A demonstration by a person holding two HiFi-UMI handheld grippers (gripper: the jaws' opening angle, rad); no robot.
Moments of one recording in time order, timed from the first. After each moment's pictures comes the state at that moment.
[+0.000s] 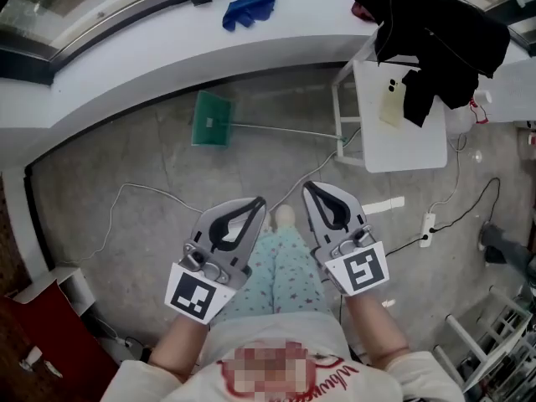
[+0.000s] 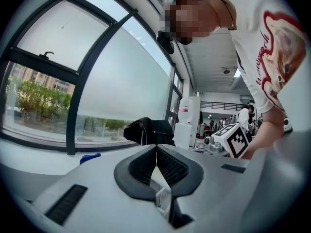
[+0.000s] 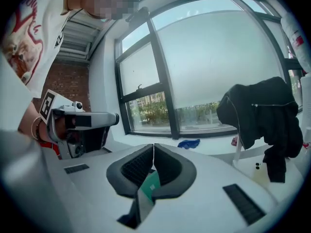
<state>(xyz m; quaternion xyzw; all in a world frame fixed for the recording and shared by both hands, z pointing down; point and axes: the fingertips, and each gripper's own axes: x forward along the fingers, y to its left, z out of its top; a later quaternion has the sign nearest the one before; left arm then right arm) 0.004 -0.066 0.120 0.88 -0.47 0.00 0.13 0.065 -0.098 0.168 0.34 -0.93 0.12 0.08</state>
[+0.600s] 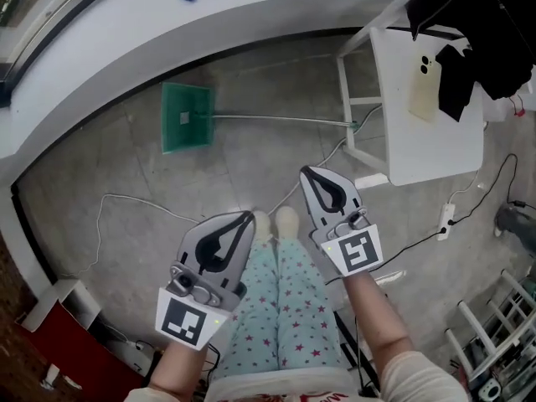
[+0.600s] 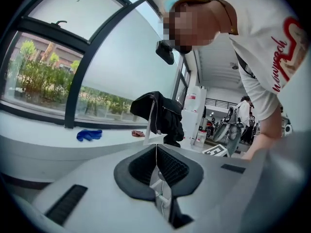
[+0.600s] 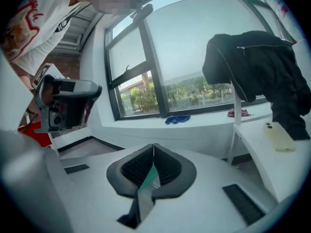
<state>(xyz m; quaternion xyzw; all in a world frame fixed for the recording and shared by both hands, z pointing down) 0.006 -0.126 0.298 0.87 -0.46 0.03 0.19 0.079 -0.171 0.408 0.36 -0.92 0.15 0.11</state>
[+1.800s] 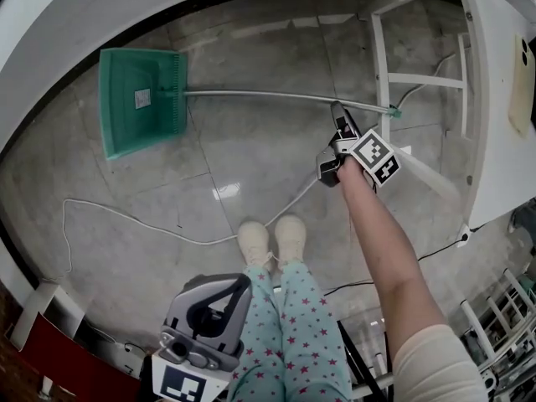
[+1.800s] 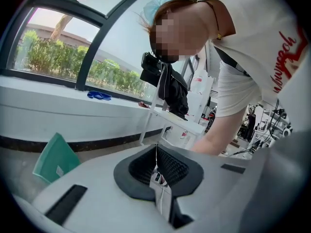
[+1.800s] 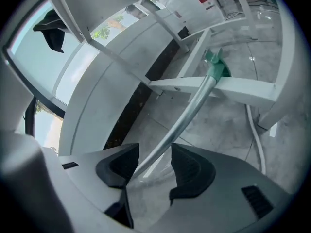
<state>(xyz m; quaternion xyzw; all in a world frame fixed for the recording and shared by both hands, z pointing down) -0.005 -0.085 0.495 0.85 -0.45 0.10 0.24 0.195 -0.248 0.870 0.57 -0.59 0.57 -0.01</state>
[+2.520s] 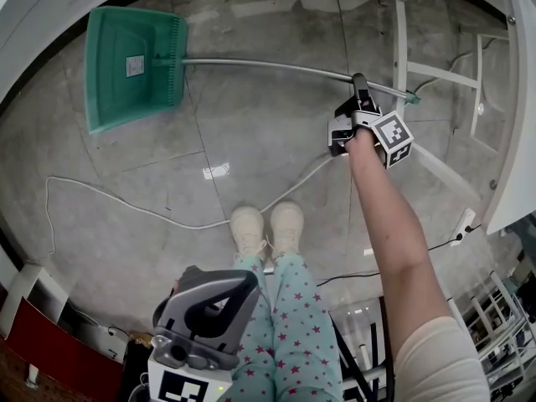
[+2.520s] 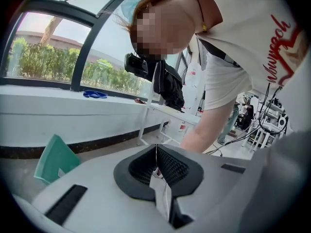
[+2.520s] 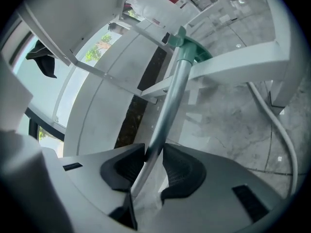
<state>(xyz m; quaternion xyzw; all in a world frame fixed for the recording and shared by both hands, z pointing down) -0.003 -0.074 0.523 0.86 -0.44 0.13 0.22 0.204 -0.276 0.887 0.59 -0.55 0.58 -0.13</state>
